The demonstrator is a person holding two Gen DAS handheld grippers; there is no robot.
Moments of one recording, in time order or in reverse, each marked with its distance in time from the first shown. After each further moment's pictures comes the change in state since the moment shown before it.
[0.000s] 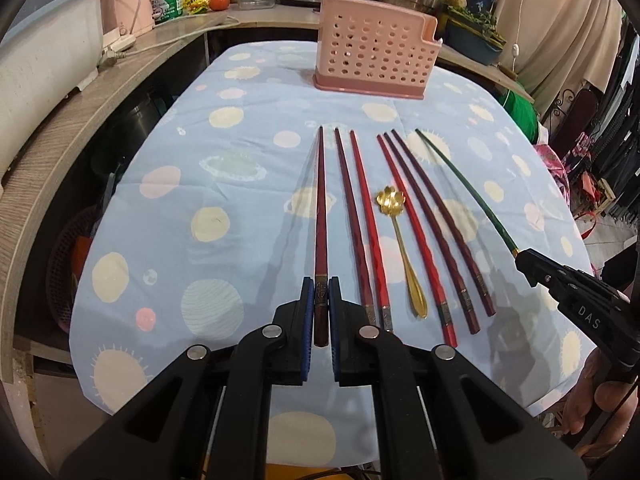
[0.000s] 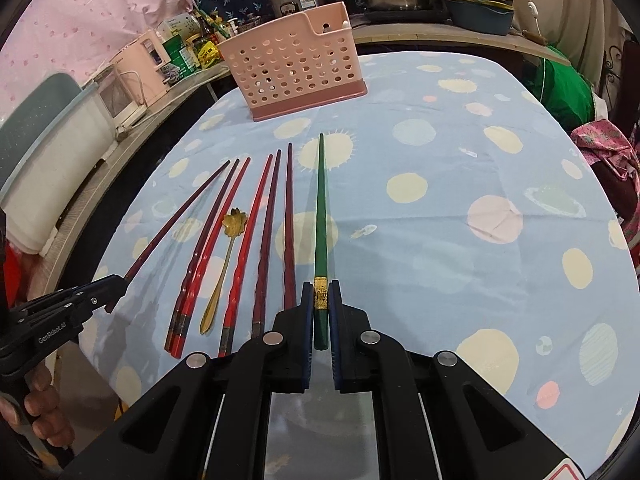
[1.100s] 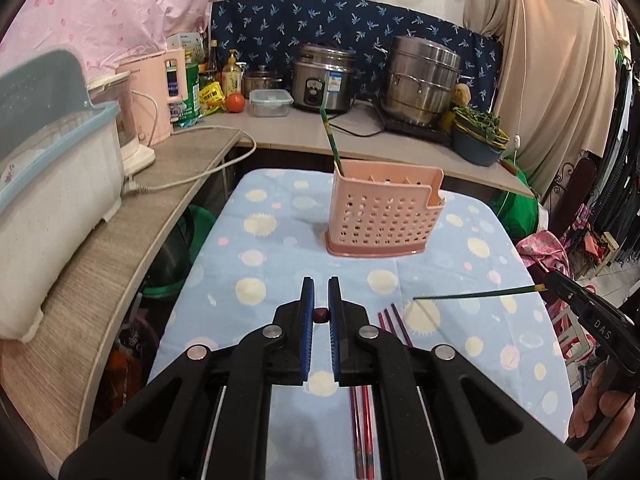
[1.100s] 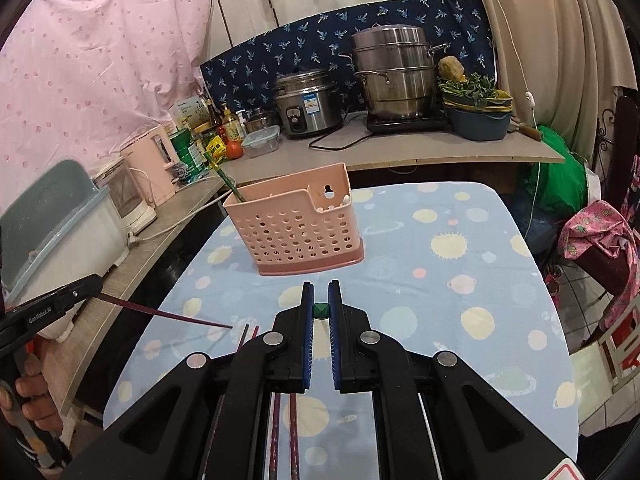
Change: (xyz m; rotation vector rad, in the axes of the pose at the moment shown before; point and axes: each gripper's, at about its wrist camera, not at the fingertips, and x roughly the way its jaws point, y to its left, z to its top) left arm -0.073 0.007 0.132 -0.020 -0.294 0.031; right arm -0.064 -0.006 0.130 -0.026 -0.295 0.008
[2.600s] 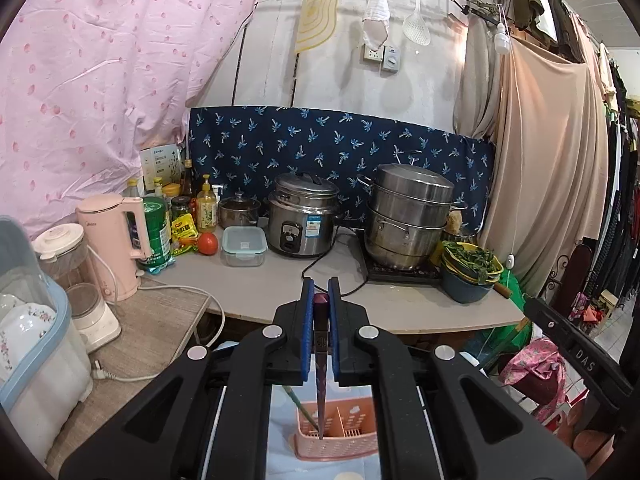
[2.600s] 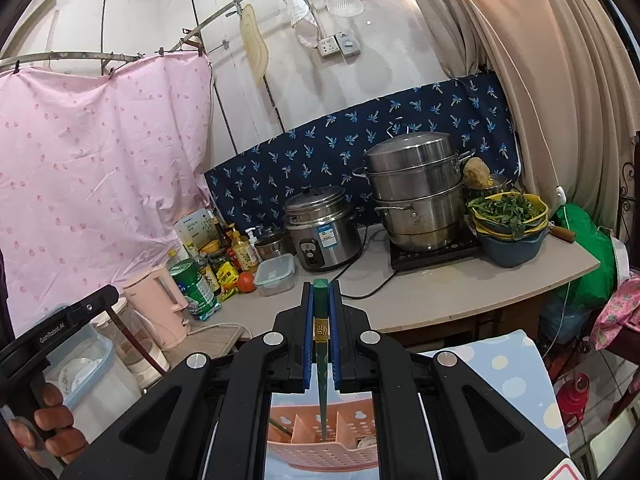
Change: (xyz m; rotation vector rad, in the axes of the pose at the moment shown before) left arm 0.023 -0.046 0.224 0.008 -0.349 -0.033; right arm 0.045 0.013 0.222 0.064 -0.301 0.066
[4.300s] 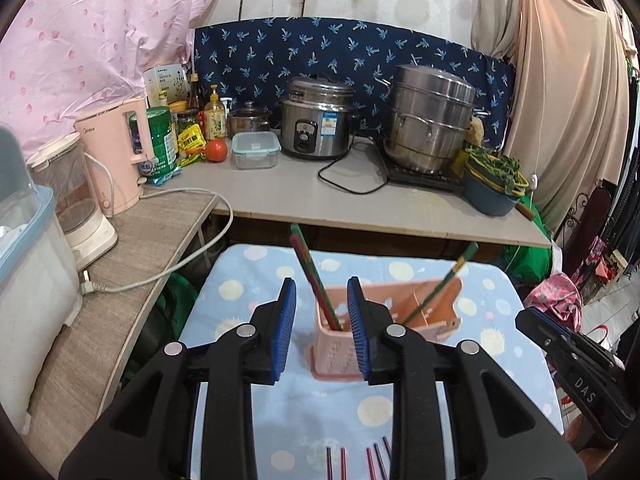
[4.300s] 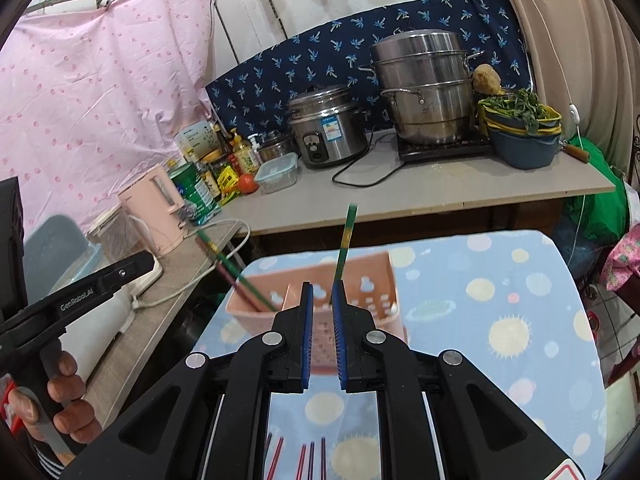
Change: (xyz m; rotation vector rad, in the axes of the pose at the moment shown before) left arm 0.030 0.016 -0.118 0.007 0.275 0.046; right arm 0.013 -0.007 -0.130 -0.014 0.275 0.025
